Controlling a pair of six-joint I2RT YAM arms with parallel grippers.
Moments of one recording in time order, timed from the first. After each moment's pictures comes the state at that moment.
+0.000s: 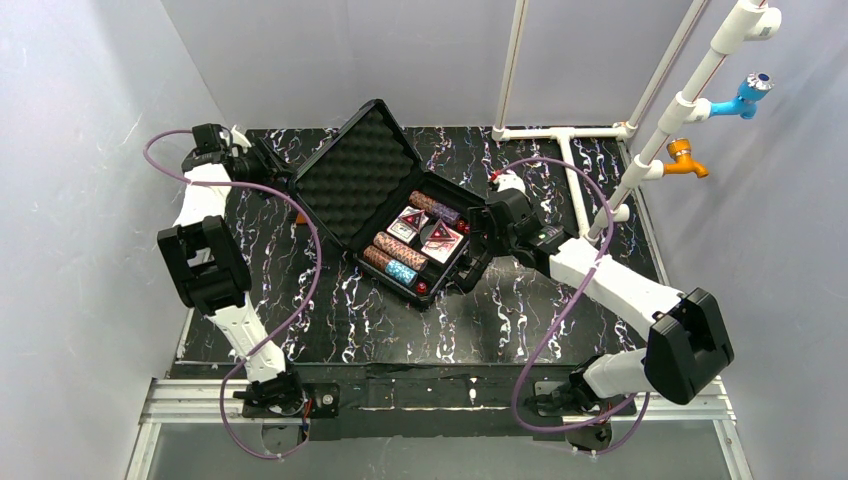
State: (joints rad) left arm 0.31 1.92 1.62 -0.63 0.66 -0.44; right arm 0.67 1.35 0.98 -0.44 0.31 0.41
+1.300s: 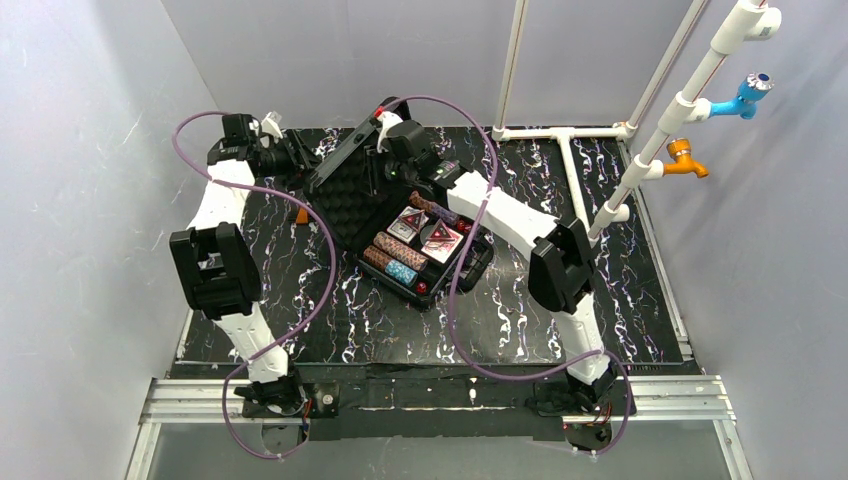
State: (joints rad) left arm 0.16 1.85 1.60 -0.62 0.72 -0.41; right arm 0.82 2.10 1.95 -0.32 -0.16 0.42
